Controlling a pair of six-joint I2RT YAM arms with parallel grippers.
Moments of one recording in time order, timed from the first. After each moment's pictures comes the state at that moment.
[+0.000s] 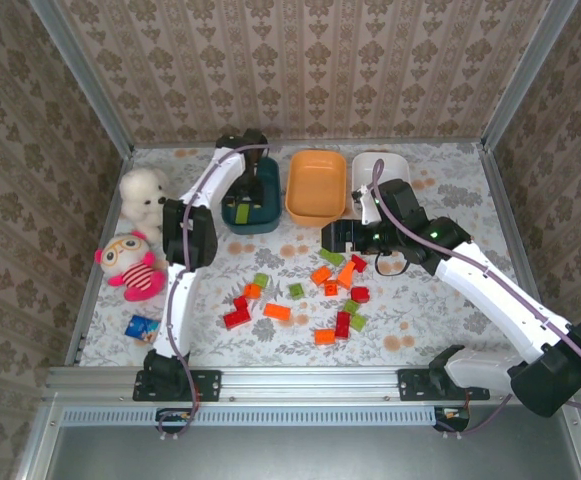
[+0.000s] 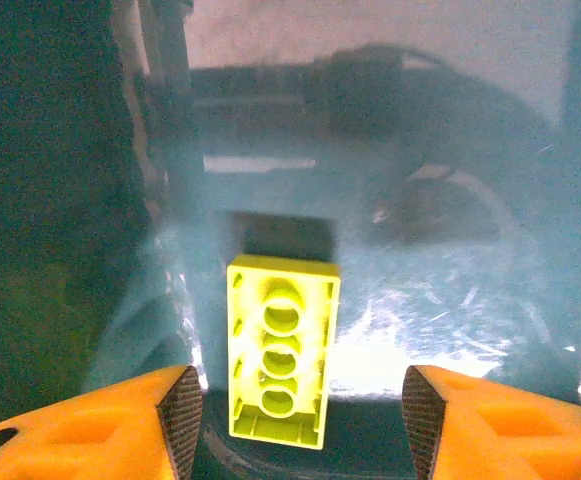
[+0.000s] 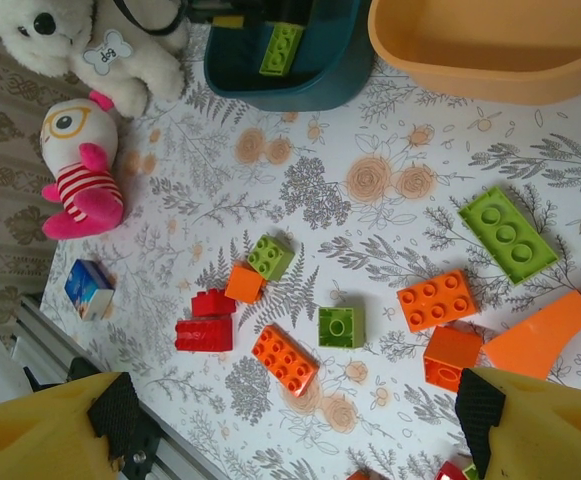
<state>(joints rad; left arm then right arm) -0.39 2.48 2.37 -1.34 -0.14 -0.32 0.54 1.21 1.14 -0.69 -0.29 0.53</state>
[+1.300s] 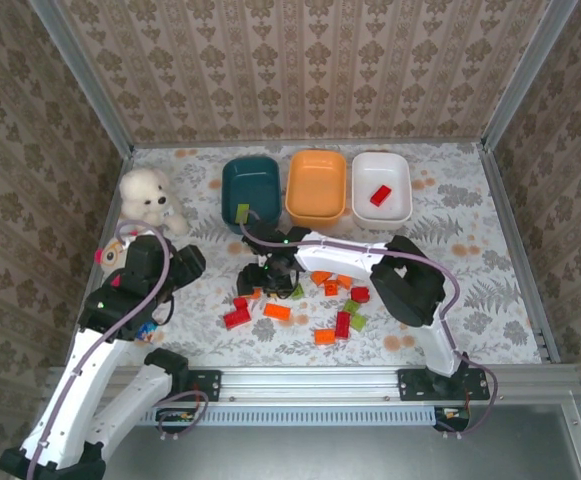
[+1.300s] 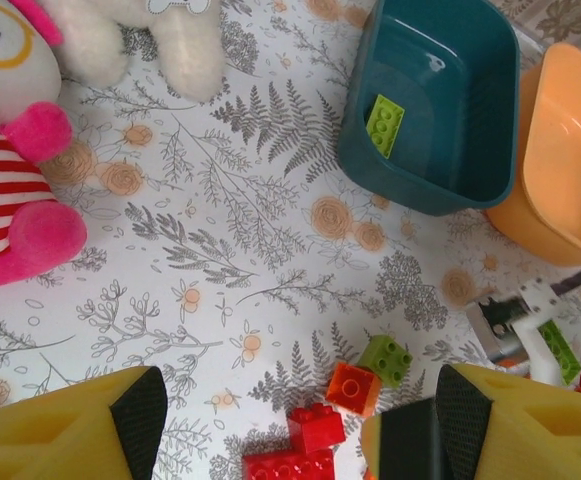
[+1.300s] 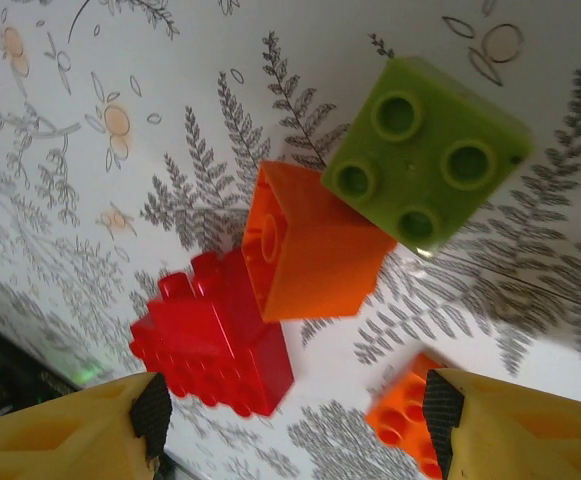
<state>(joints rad) -0.42 0.67 0.90 -1.01 -0.19 -0.74 0.93 2.09 1.58 -0.67 -0.32 0.88</state>
